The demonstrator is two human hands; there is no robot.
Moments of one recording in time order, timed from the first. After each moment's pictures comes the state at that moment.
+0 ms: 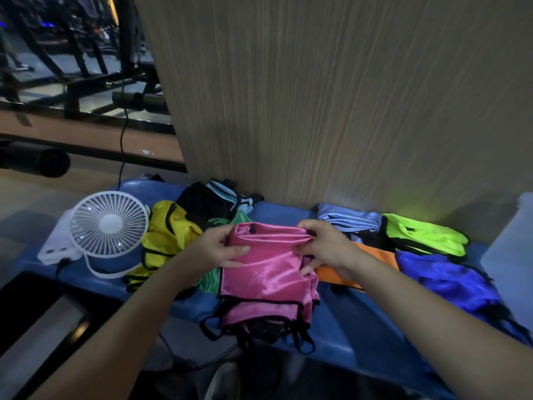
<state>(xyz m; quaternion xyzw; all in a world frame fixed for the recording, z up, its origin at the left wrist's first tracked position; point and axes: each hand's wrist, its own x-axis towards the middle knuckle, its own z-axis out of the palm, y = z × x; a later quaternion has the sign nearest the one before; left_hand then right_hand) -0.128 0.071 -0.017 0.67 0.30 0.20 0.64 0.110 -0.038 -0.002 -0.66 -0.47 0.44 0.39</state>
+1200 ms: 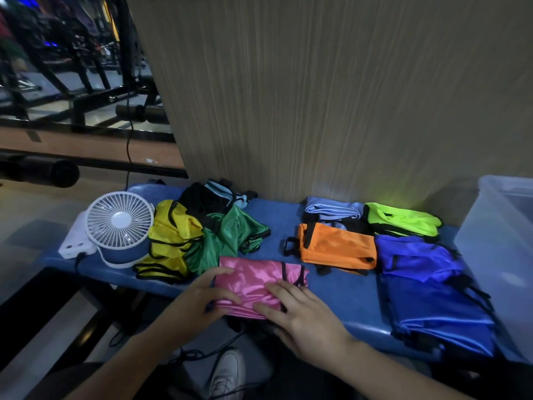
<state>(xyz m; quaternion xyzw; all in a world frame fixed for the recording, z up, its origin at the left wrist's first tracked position) -0.194 -0.007 -0.085 0.90 0.24 0.19 0.31 0.043 -0.164 -0.084 -0.61 -0.79 -0.03 0.04</state>
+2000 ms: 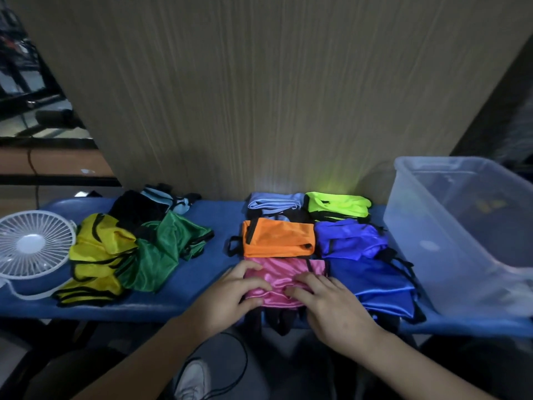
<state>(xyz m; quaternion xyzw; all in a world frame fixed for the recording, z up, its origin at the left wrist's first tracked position) -0.047 -0.058 -0.075 0.95 0.14 0.10 0.26 0.132 -0.250 -0.062 -0.75 -0.66 -0.03 0.07</state>
